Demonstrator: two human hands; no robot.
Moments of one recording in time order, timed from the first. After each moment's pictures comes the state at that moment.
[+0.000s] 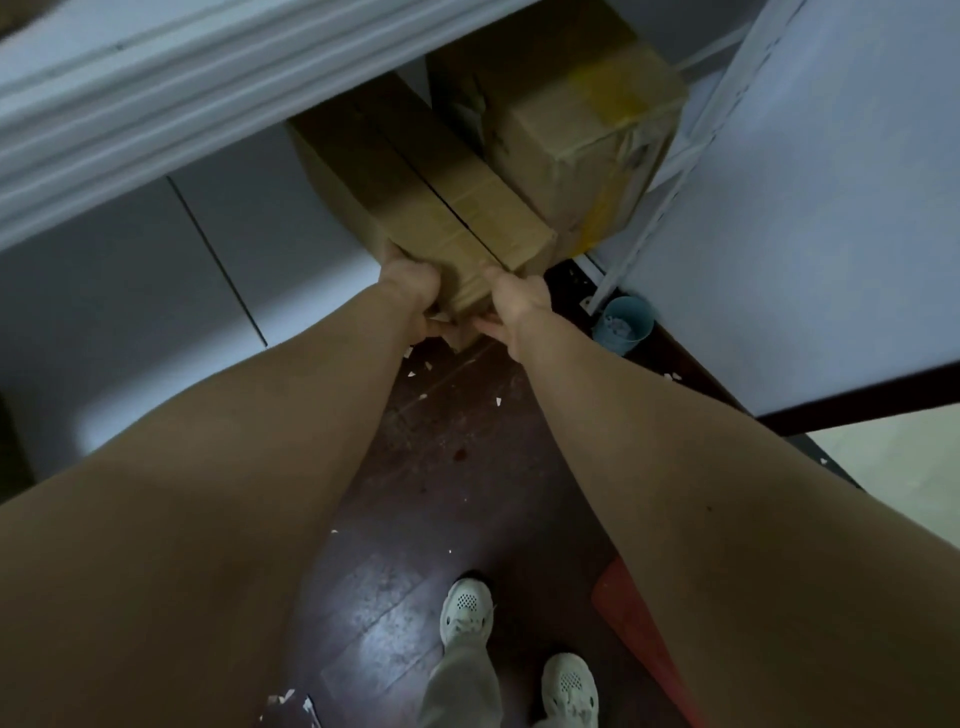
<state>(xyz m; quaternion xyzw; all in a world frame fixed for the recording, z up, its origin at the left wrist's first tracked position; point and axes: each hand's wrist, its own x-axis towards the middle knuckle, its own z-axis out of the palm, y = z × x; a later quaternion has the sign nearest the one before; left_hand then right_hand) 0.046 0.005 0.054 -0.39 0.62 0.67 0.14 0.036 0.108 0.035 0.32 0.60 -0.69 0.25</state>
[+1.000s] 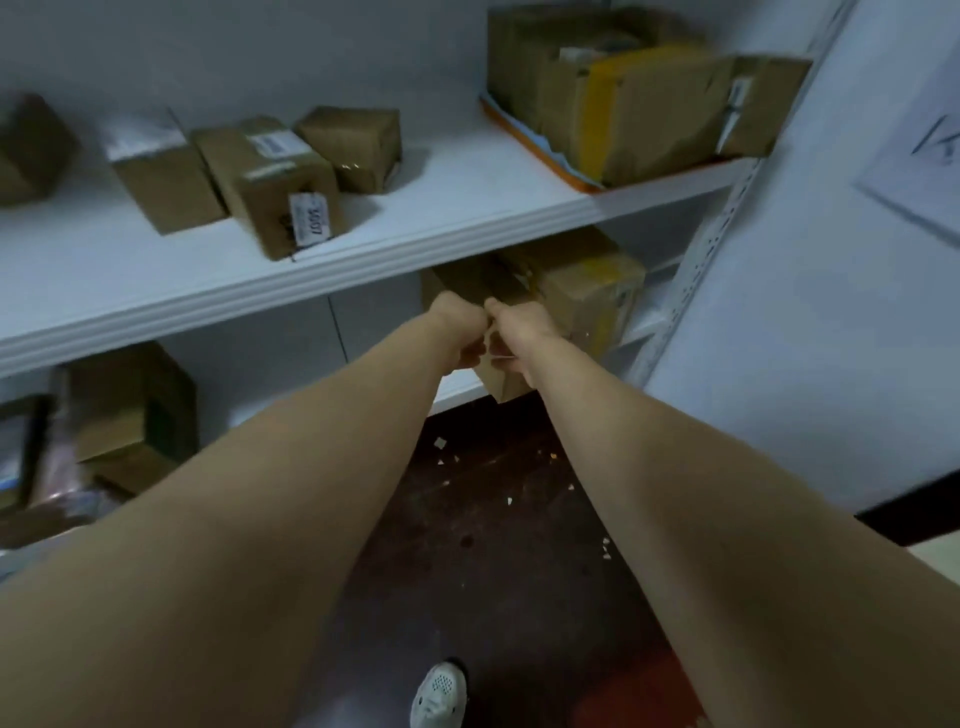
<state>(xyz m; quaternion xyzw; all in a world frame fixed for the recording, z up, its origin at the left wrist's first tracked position) 0.166 0.070 0.256 -0.32 0.75 0.58 0.07 0.135 0.153 0.239 0.06 0.77 -0.58 0.25</state>
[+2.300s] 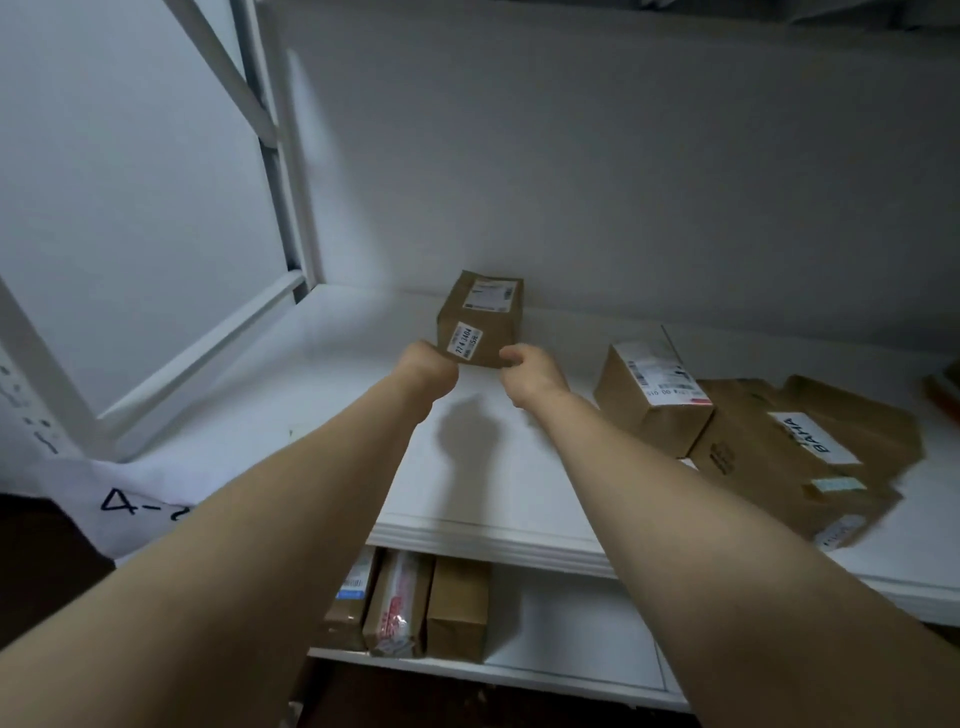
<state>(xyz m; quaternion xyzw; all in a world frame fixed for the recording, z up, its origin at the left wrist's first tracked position) 0.330 -0.450 0.363 -0.46 0.71 0.50 -0.20 0.222 -0.380 0.346 -0.33 0.83 -0.40 0.20</state>
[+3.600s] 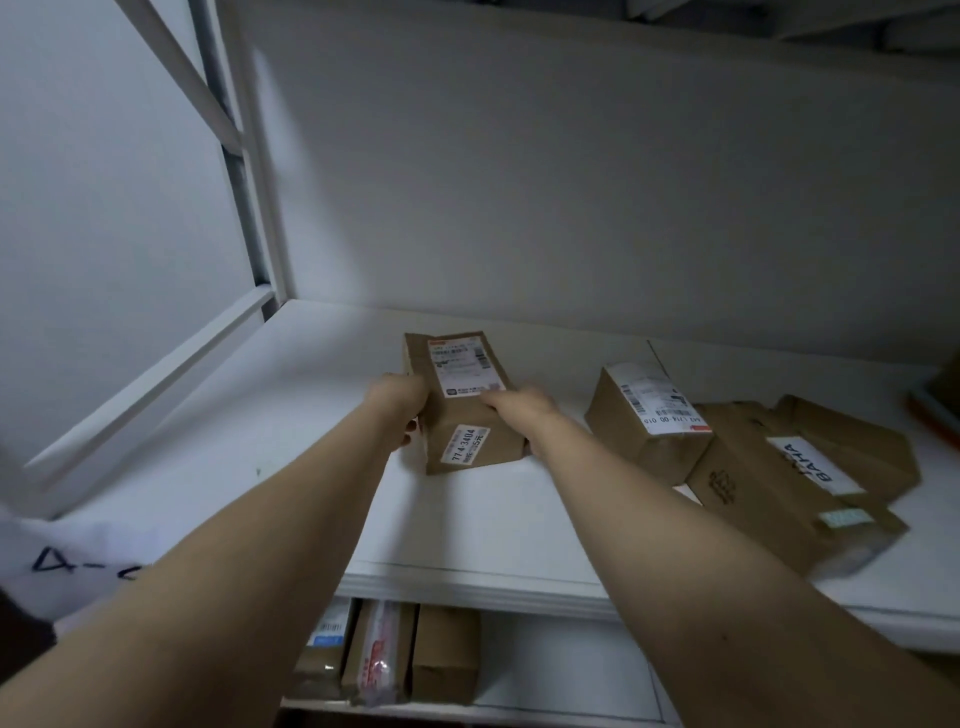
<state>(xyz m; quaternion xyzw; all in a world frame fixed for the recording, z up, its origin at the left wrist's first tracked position) 0.318 -0.486 0.345 -0.52 0.62 0.57 -0.16 0.207 -0.393 0.335 -0.22 0.82 -0.43 0.31</state>
